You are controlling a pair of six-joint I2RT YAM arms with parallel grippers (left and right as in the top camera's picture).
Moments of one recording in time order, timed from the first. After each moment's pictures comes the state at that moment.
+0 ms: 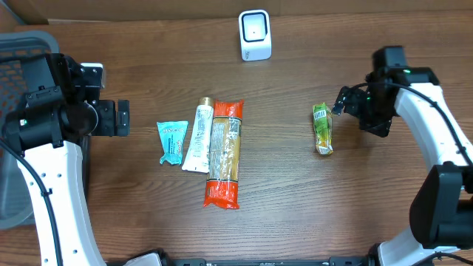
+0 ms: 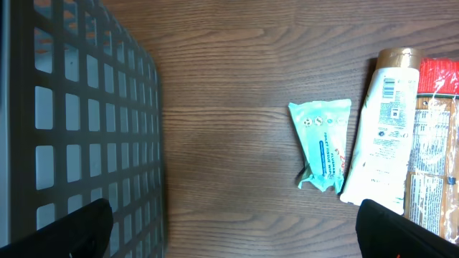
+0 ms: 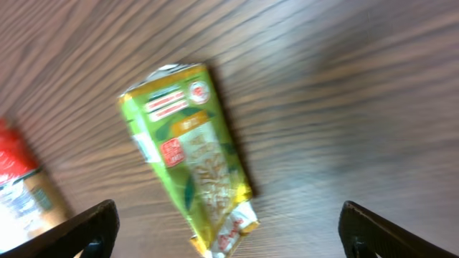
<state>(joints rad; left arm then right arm) 0.28 1.39 1.56 -1.22 -0.01 0.27 -0.01 1.78 1.37 -1.00 -0.25 0.43</state>
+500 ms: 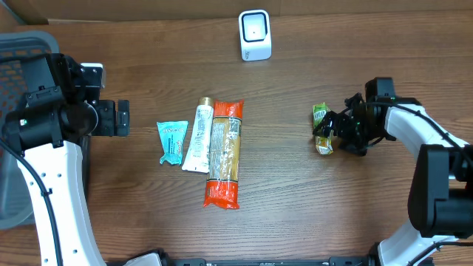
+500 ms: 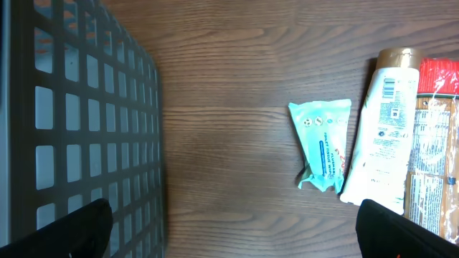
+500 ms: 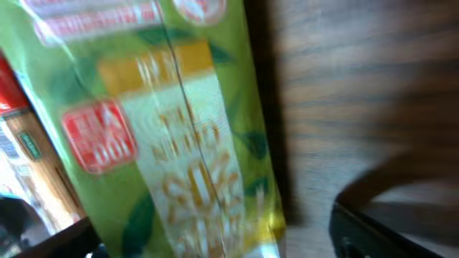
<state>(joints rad) 0.28 1.39 1.56 -1.22 -0.01 0.27 -0.02 1.85 1.09 -0.70 -0.53 0.29</state>
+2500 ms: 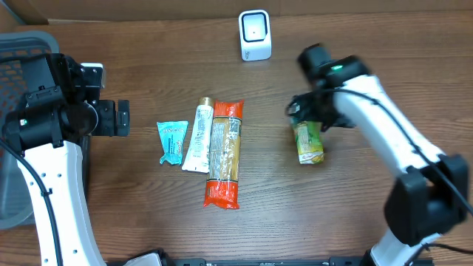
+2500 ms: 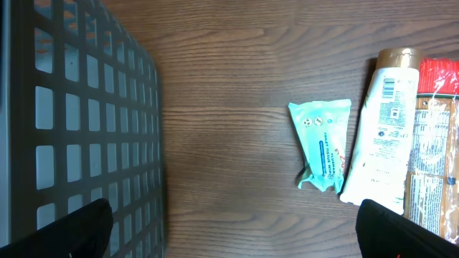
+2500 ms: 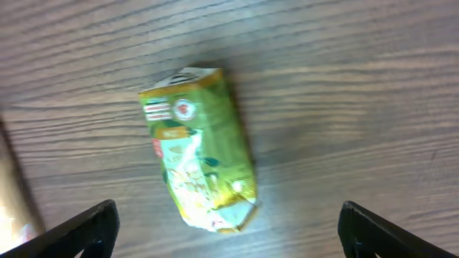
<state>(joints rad) 0.28 1.39 1.56 -1.22 -0.01 0.27 0.31 1.84 1.60 -1.23 0.03 0.44</state>
